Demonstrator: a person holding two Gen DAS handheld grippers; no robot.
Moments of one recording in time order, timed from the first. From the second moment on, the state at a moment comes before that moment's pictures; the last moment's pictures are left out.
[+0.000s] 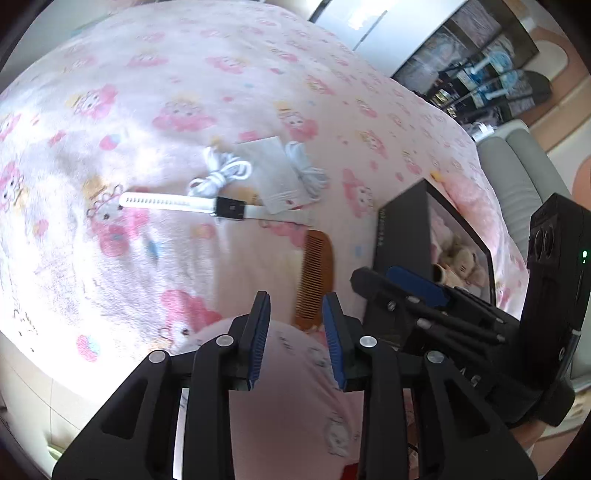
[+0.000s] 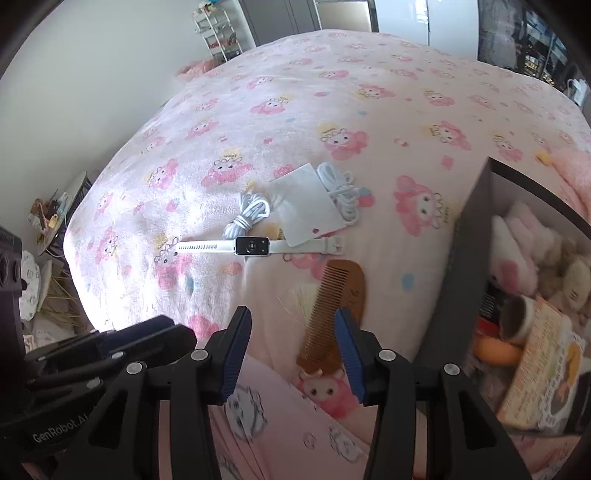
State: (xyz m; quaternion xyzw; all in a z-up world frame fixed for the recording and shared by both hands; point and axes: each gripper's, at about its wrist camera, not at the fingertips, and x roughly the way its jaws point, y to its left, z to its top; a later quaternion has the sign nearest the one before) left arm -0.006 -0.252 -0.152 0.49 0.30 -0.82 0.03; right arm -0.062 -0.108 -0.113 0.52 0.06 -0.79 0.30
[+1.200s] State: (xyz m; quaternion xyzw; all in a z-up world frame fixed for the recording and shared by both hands) left arm -0.039 -0.356 -0.228 0.39 0.49 -0.78 0.05; right arm -0.121 -0.217 -0.193 0.58 0.11 -0.73 0.35
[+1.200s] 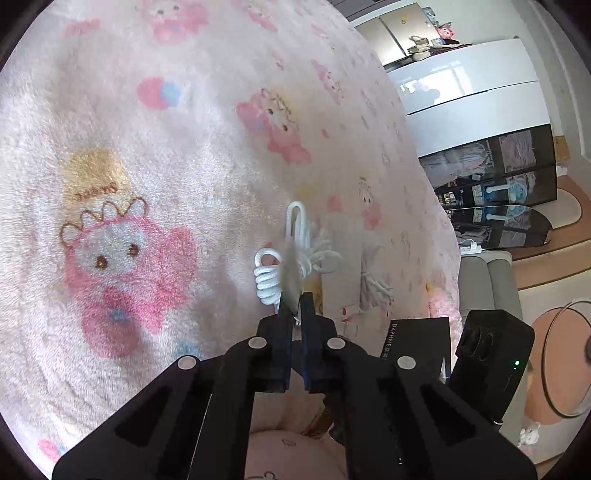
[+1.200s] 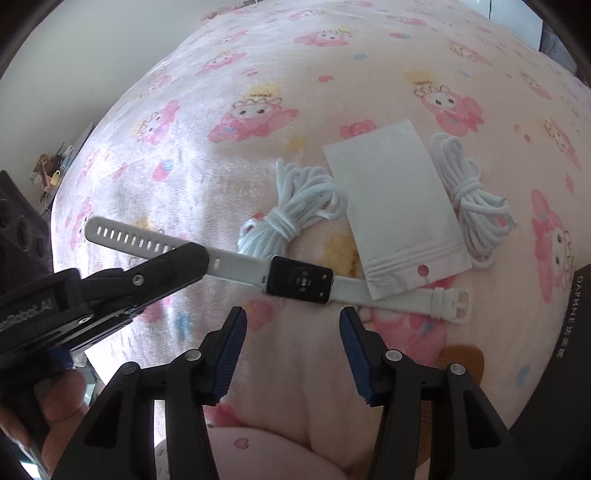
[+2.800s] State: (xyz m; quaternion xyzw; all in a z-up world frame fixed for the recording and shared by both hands) left arm -0.014 -0.347 -0.213 0.44 0.43 -0.79 0.04; right arm -0.133 -0.136 -0.170 0.57 -0.12 -0.74 0.33
